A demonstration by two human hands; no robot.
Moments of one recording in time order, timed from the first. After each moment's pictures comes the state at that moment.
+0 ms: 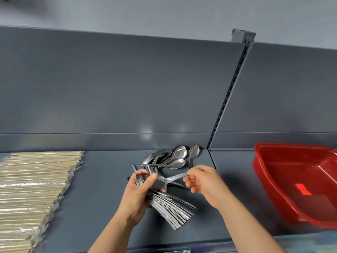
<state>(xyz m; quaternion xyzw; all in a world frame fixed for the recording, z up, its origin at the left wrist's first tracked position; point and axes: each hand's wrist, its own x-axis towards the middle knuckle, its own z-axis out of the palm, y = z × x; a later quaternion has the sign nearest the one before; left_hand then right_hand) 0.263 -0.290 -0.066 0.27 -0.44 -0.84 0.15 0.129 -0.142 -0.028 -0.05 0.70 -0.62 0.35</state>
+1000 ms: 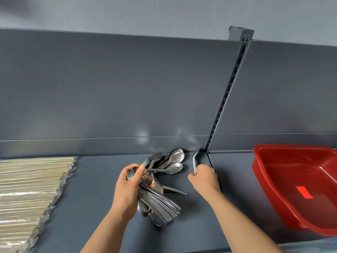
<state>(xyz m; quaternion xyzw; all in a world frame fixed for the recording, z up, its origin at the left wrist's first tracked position) 0.234 -0.311 -0.074 0.27 -0.43 -0.82 0.27 0.078 -0.158 -0.076 -0.14 0.96 -0.24 0.09</state>
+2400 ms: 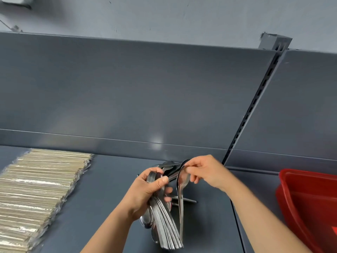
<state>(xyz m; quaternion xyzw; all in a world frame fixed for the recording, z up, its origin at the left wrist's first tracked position) 0.220 -0.312 -0.052 0.24 -0.43 -0.86 0.14 0.036 -0.187 -0.017 -0.37 0.74 -0.44 0.35</state>
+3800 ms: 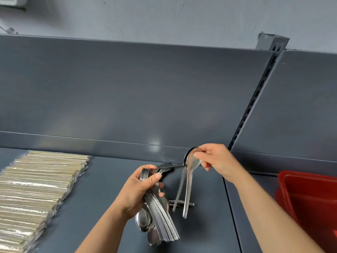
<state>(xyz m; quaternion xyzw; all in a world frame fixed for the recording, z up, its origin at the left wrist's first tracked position) 0.215 -0.318 -0.043 0.27 -0.44 -0.84 0.18 -0.004 -0.183 -0.006 -0.34 0.73 -0.52 0.30</state>
